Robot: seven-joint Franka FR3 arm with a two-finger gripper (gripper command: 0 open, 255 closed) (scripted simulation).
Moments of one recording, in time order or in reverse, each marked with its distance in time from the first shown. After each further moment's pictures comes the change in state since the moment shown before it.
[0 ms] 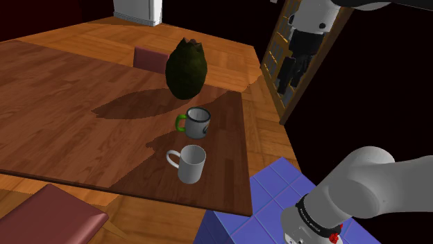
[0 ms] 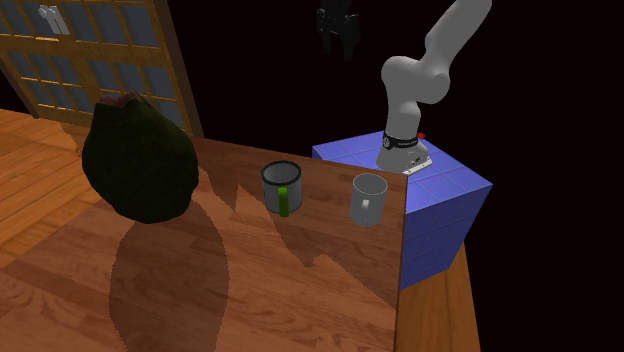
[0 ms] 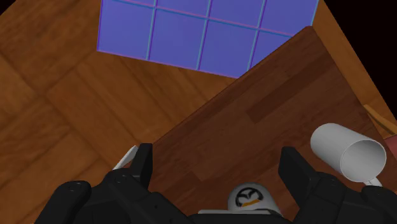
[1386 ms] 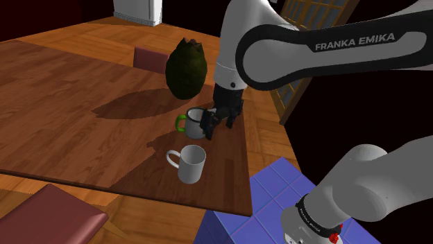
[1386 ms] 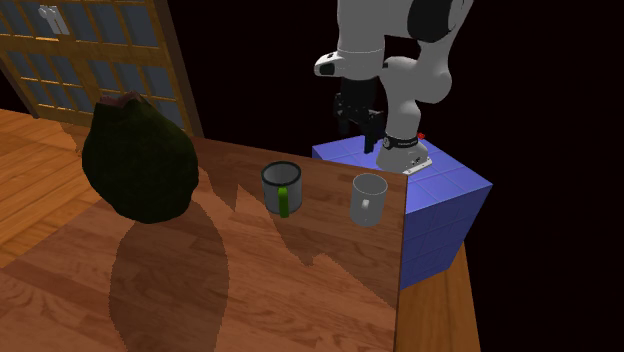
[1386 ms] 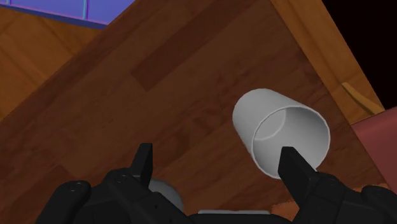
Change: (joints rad) arm 0.111 0.289 0.345 -0.141 0.207 0.492 0.354
